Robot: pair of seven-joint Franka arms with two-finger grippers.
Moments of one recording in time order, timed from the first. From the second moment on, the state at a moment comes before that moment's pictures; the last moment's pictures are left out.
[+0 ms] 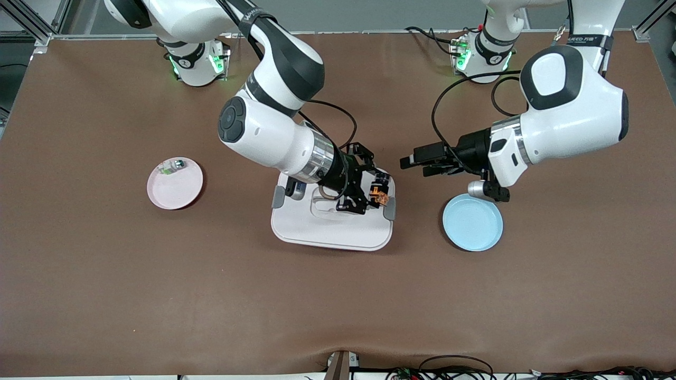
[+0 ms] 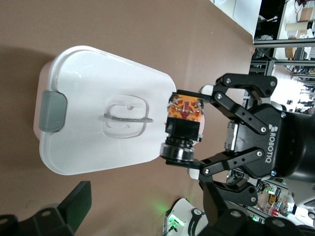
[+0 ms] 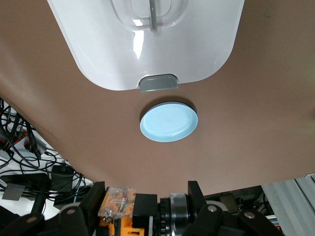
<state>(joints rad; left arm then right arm) 0.01 0.18 -0.38 -1.76 -0.86 2.04 -0.07 0.63 0.69 0.04 -1.06 0.61 2.19 2.19</state>
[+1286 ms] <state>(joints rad) -0.03 0.30 -0.38 -1.62 -0.77 2.04 -0.07 0.68 0.69 0.04 -1.02 0.61 2.20 2.27</state>
